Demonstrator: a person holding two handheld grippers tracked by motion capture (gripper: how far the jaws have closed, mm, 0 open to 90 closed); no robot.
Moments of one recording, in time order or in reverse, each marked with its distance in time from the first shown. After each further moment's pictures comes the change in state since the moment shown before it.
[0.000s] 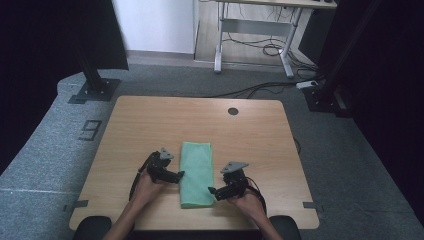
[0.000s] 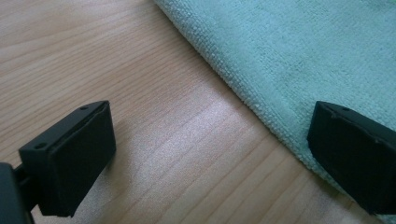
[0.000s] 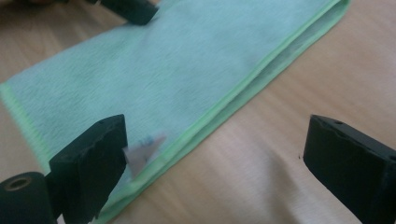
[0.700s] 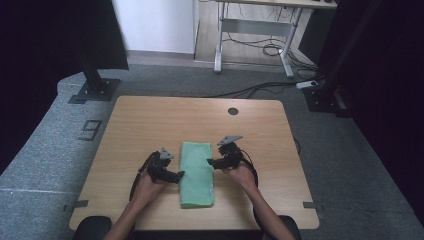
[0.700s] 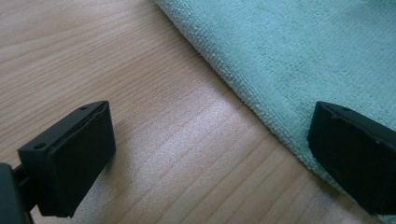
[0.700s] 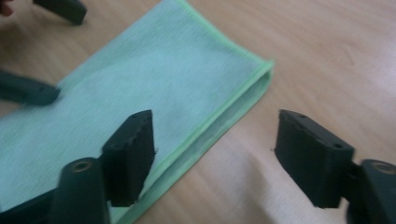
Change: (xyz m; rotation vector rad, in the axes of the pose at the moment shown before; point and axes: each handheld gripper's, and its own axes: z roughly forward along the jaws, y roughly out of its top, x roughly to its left) left arm 0.000 0.000 0.000 0.001 0.002 -0.003; right arm -0.059 0.058 0.037 0.004 -0.046 0.020
